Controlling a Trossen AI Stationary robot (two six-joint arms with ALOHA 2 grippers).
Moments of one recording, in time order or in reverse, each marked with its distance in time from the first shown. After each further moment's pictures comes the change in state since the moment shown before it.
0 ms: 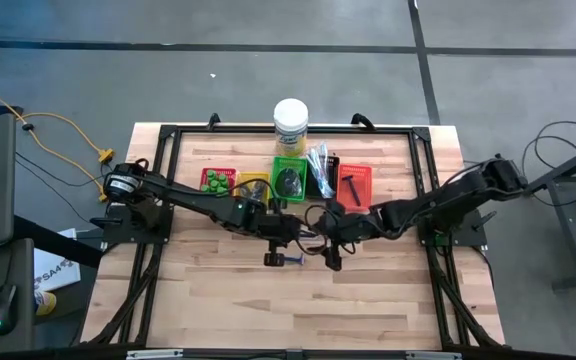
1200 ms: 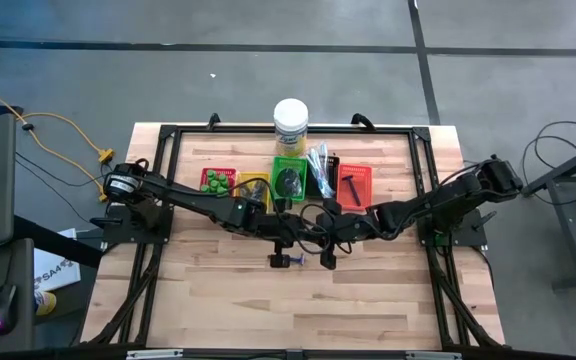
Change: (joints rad) left arm 0.000 0.000 0.001 0.113 0.004 -0.001; right arm -0.001 0.041 0.000 0.077 0.041 -0.015
